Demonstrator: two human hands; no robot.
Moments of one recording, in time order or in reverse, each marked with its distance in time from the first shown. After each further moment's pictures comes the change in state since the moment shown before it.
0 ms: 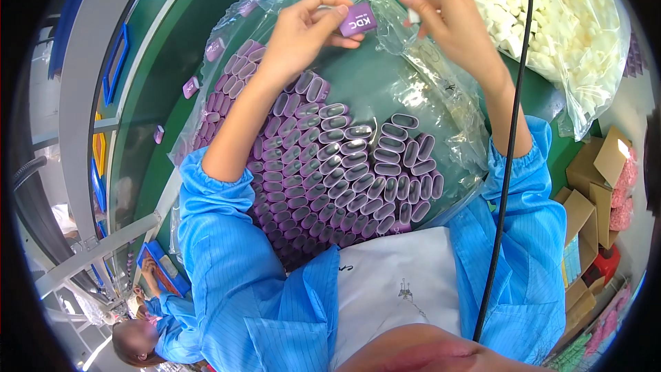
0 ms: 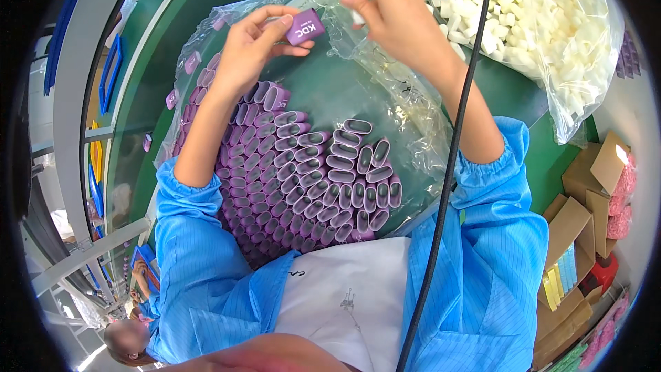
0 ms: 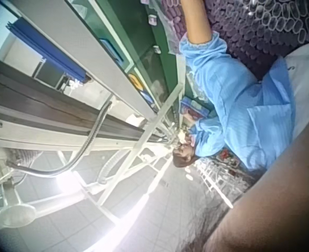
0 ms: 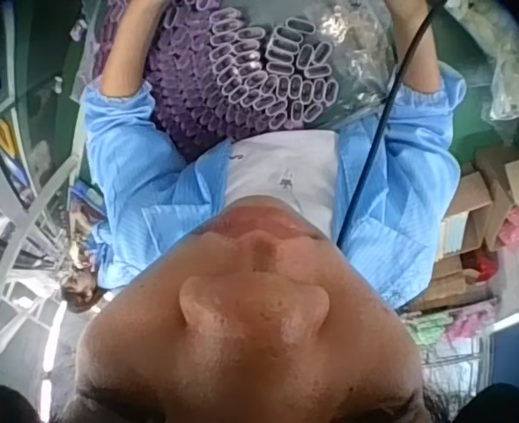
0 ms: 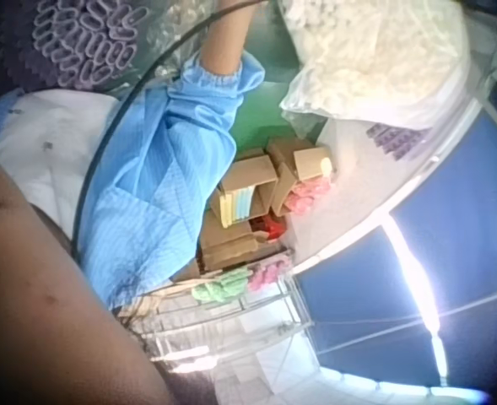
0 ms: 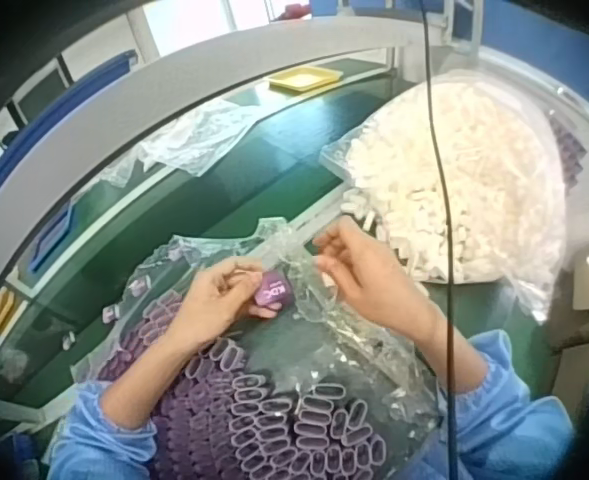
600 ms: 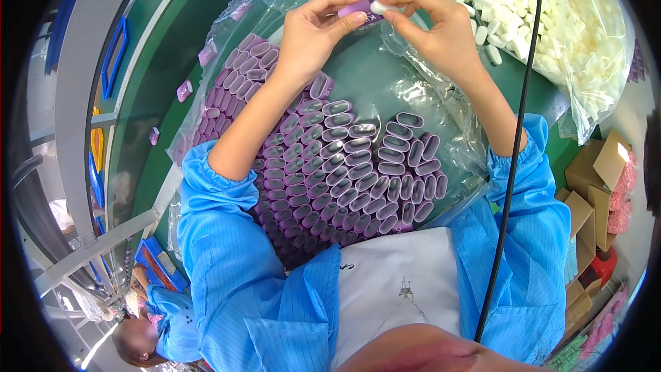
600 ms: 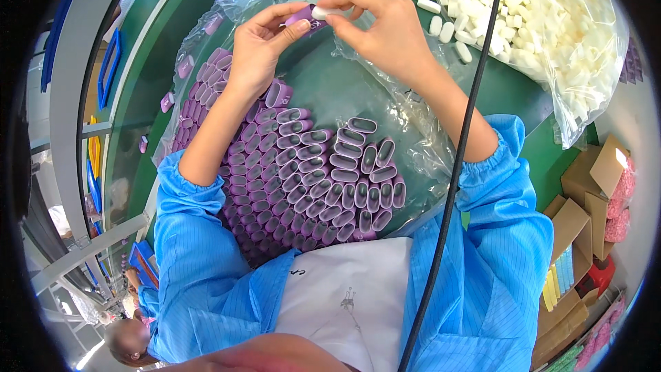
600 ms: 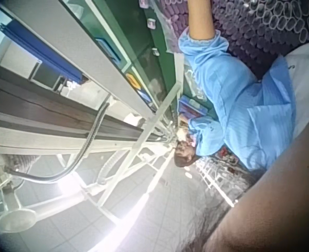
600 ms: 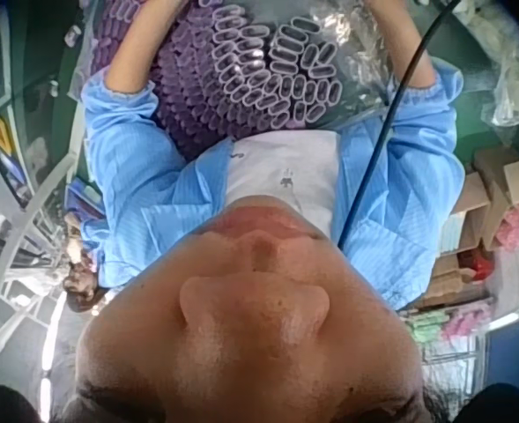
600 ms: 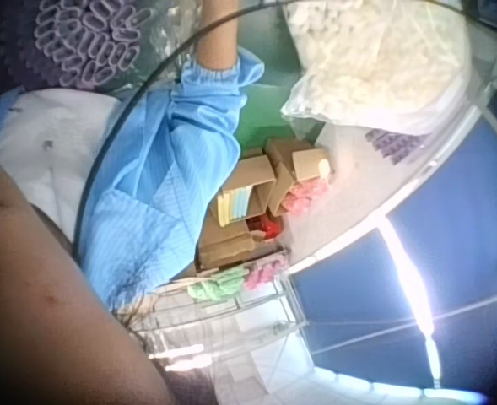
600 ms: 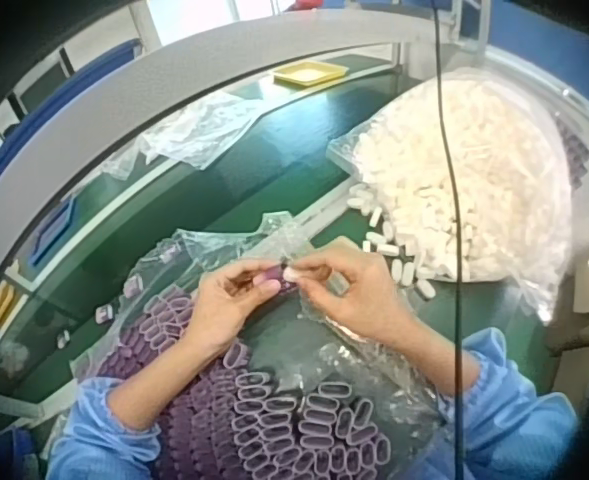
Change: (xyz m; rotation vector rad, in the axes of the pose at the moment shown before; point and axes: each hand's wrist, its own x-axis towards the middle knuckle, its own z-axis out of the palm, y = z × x) left_hand 0.002 -0.025 0.009 -0.013 0.171 0.165; right_hand -0.005 0.030 0.027 -0.062 0.030 -0.353
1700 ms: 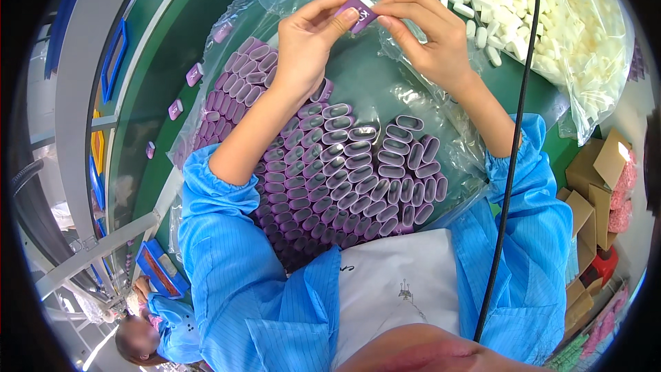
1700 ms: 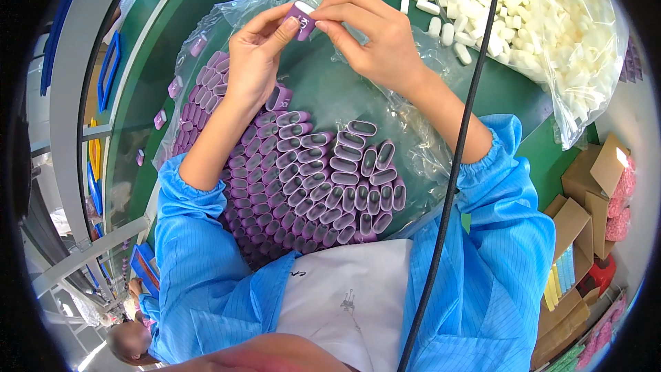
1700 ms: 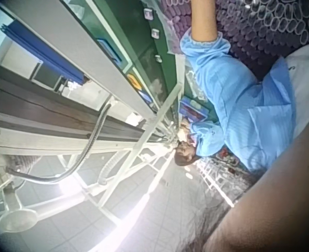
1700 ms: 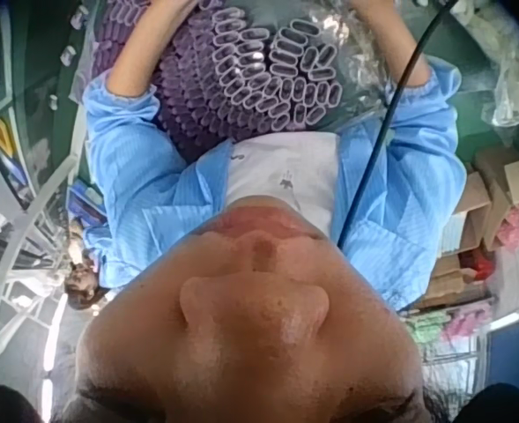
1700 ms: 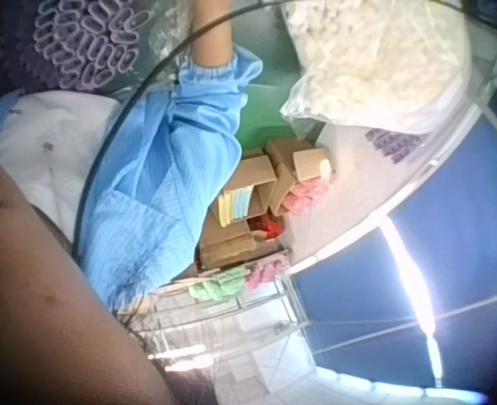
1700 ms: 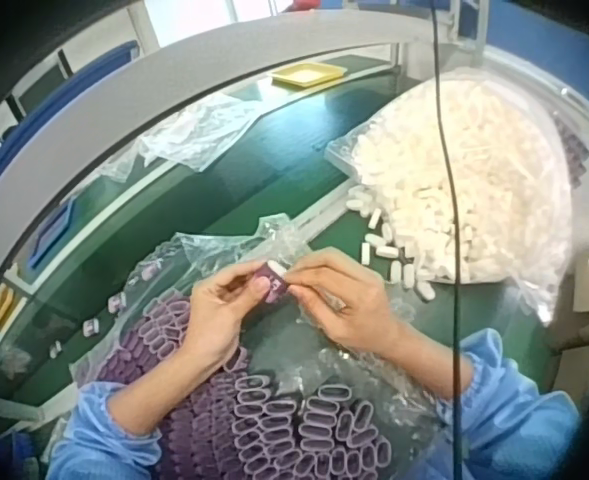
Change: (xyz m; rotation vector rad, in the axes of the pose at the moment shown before) left_hand -0.007 0.000 0.006 -0.192 0.098 0.051; right_hand -0.001 -0.001 0.010 0.029 0.136 -0.276
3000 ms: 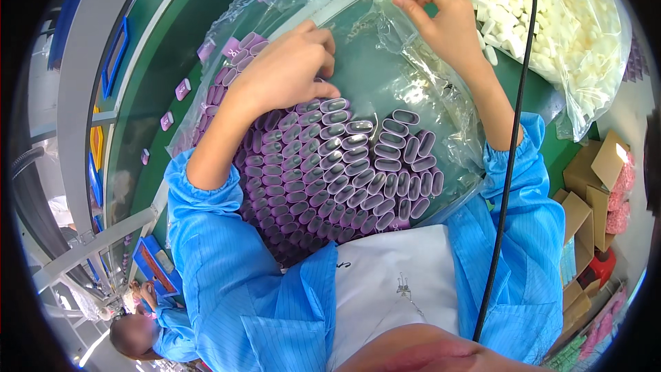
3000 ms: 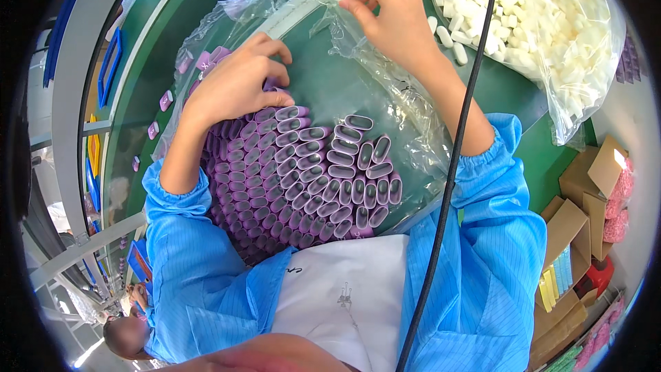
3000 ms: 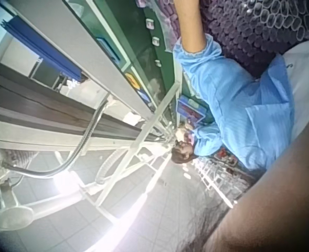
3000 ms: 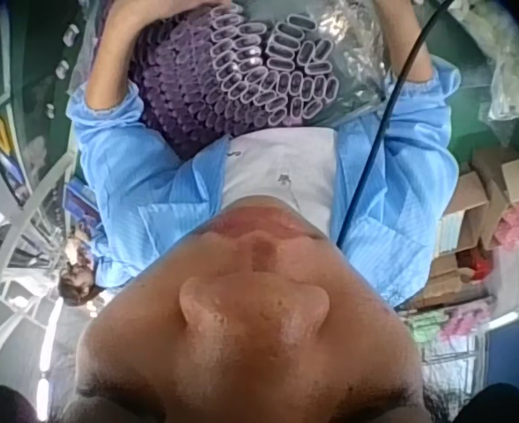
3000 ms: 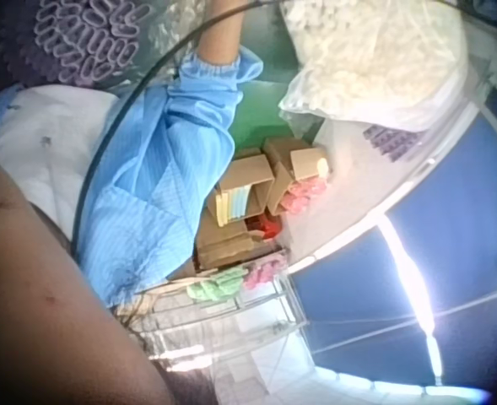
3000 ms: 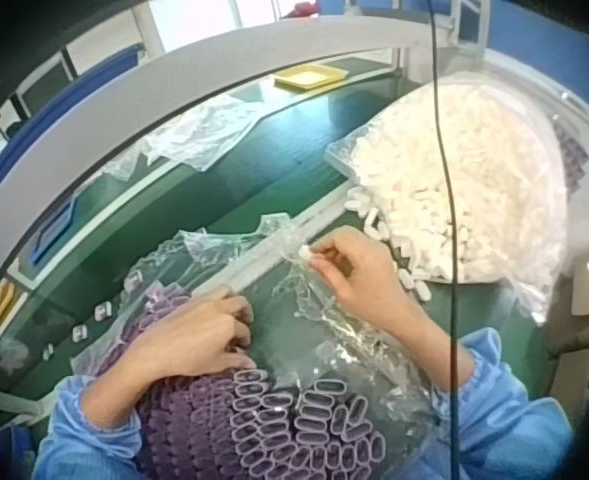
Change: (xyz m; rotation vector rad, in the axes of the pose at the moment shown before) left_hand -0.013 0.060 -0.023 1.351 -0.777 0.152; right_hand 0.005 0.015 -0.019 -0.149 -0.055 0.237
